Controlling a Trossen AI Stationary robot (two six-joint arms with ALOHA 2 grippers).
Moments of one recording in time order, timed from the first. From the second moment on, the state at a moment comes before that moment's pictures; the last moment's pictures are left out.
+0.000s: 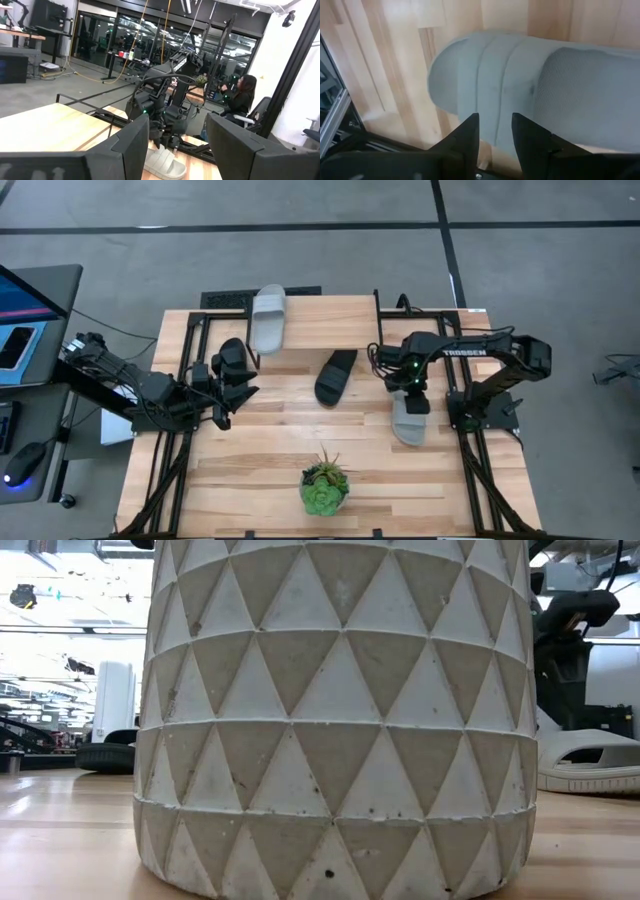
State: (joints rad) left arm -0.49 0.74 0.58 0.39 -0.73 -0.18; right arm -0.31 1.48 0.93 -1.24 -0.39 -0.34
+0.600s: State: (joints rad) left arm -0.49 0.74 0.58 0.39 -0.73 -0.18; right arm -0.31 1.48 0.93 -1.20 -0.36 -0.32
